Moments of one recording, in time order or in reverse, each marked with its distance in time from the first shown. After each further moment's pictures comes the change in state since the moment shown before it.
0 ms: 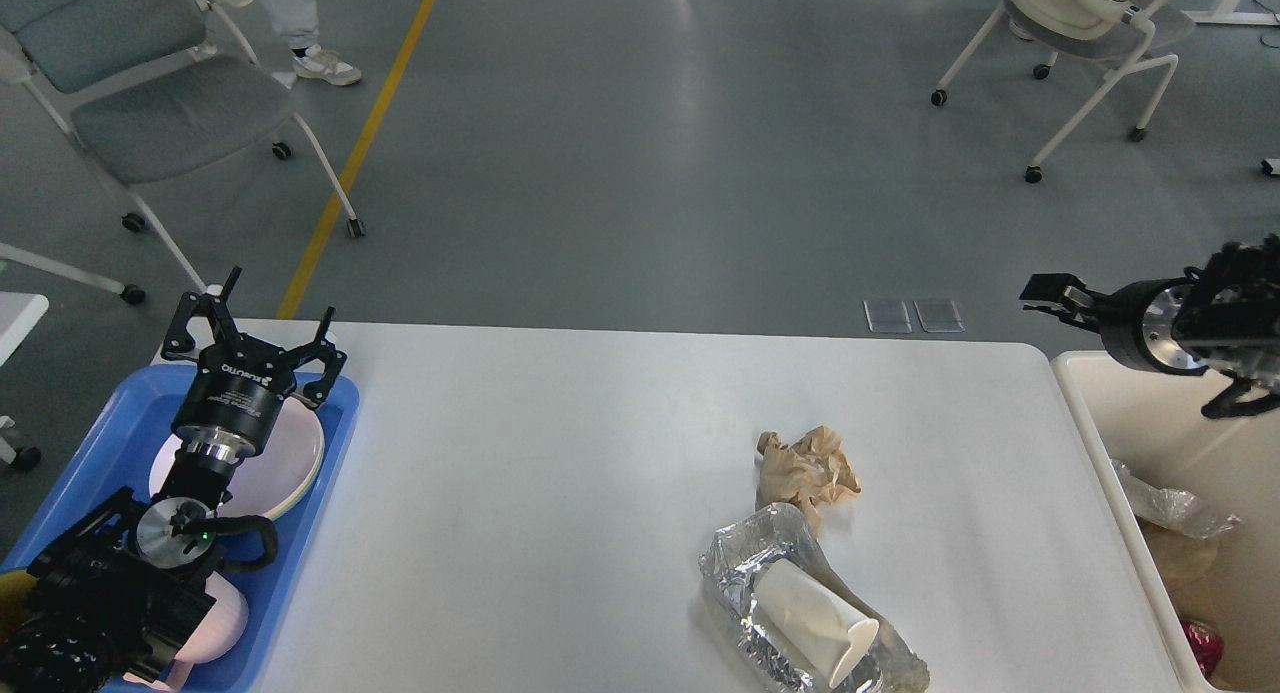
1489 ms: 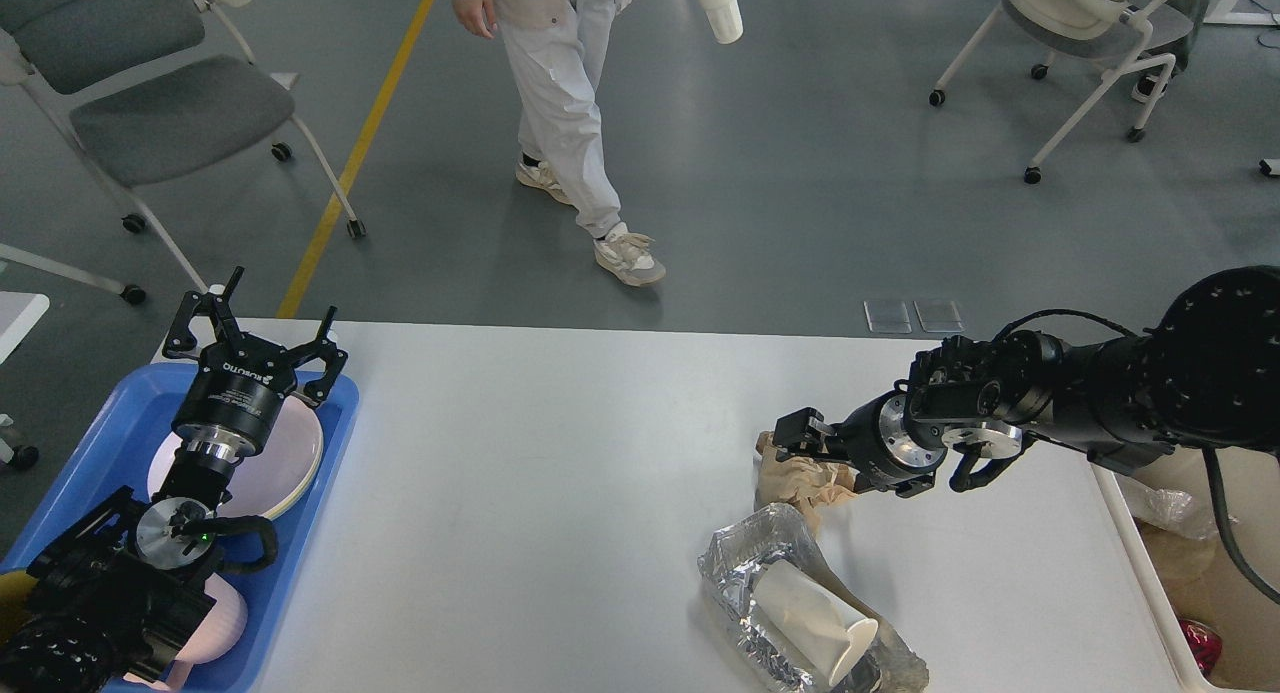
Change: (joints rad) left arm 0.000 0.000 0.000 0.000 0.000 0.000 0.000; right arm -0.432 0.343 0.181 -0.302 0.113 0.204 -0.001
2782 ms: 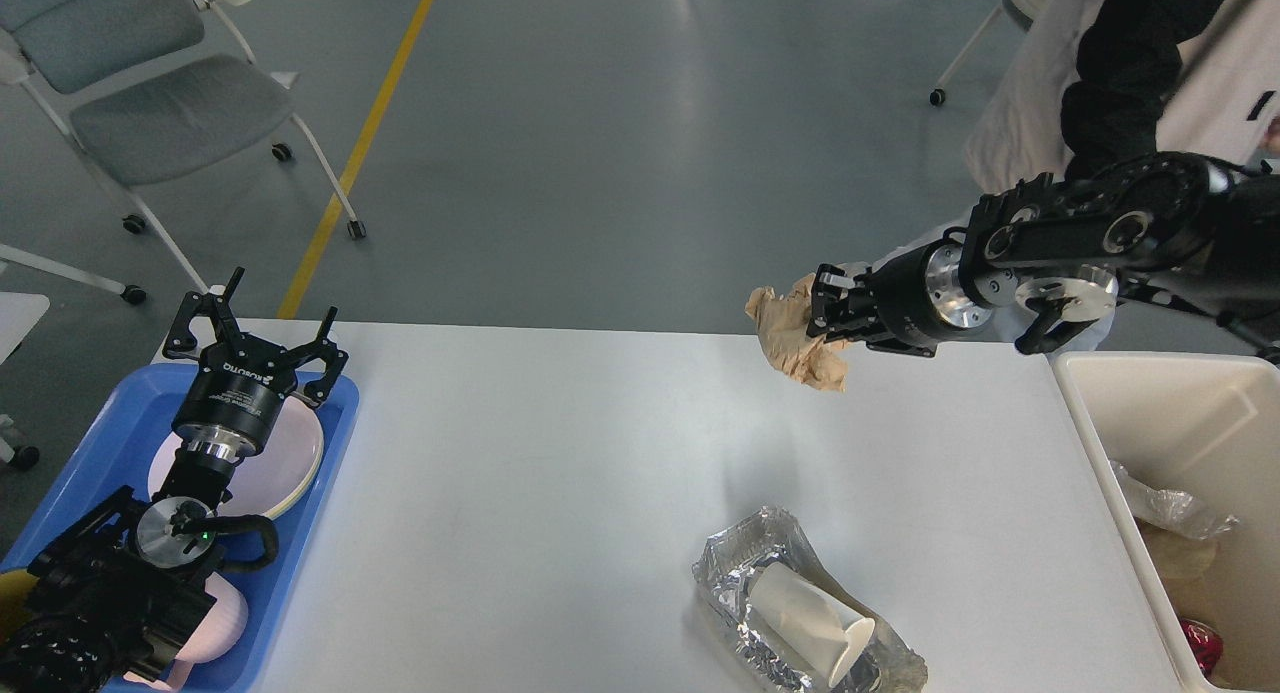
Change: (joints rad) left arm 0.000 0.000 0.000 0.000 0.000 0.000 0.000; right arm 0.542 -0.269 0.057 0.323 0.015 0.077 -0.004
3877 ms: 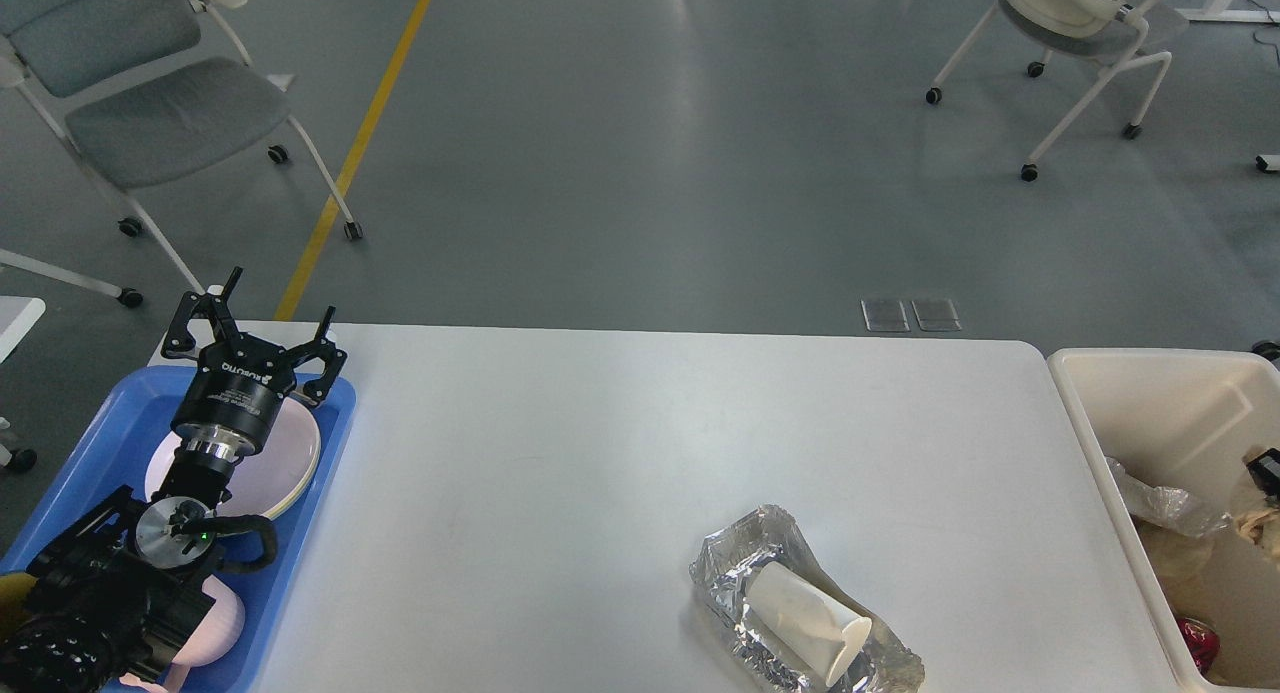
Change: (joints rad) left arm 0.000 0.000 0.000 0.000 0.000 0.000 0.000; right arm -0.943 -0.367 0.110 -0.452 0.005 -0.514 0.008
